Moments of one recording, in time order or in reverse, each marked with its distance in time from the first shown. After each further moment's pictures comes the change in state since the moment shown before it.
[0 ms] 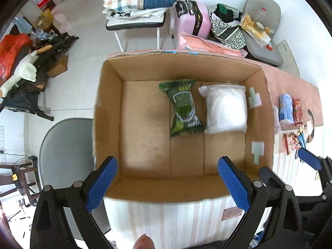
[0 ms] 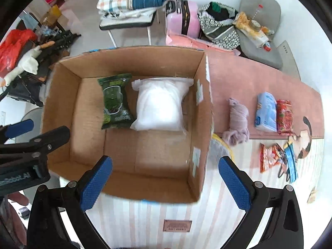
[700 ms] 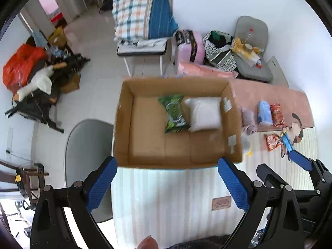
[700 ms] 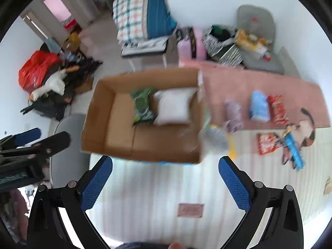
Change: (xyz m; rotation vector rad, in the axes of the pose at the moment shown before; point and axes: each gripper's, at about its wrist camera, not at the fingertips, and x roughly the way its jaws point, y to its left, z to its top) left arm -0.118 -0.042 -0.065 0.008 -0.213 0.037; right arm -0.104 -0.041 -0.087 0.044 -0.215 0.144
